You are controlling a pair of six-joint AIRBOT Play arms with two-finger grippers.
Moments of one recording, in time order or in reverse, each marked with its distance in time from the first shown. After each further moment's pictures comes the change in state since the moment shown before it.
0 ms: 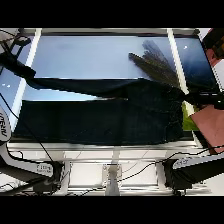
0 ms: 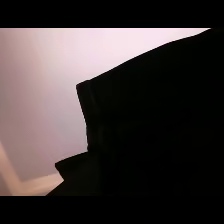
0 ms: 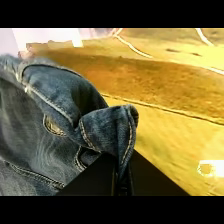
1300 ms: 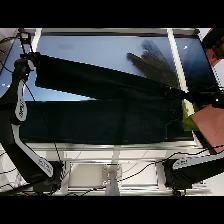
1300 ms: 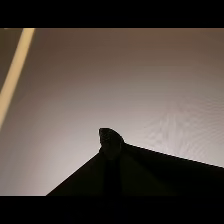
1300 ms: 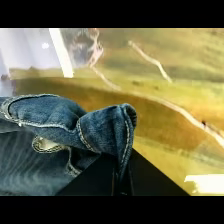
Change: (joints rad) left arm -0.025 -0.369 -0.002 0.036 1.118 -0.449; right arm 0.042 0.000 0.000 -0.010 -0.135 -0.004
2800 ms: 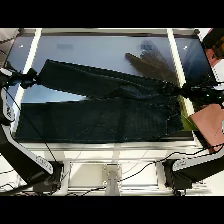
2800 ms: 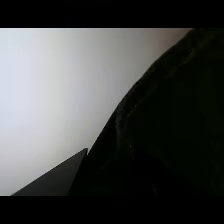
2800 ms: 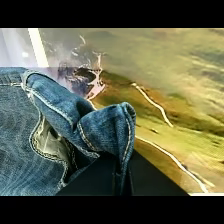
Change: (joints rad) left arm 0.242 -0.075 0.001 -0.547 -0.615 -0.251; right arm 0.123 0.000 0.000 -0.003 -0.133 -0.003
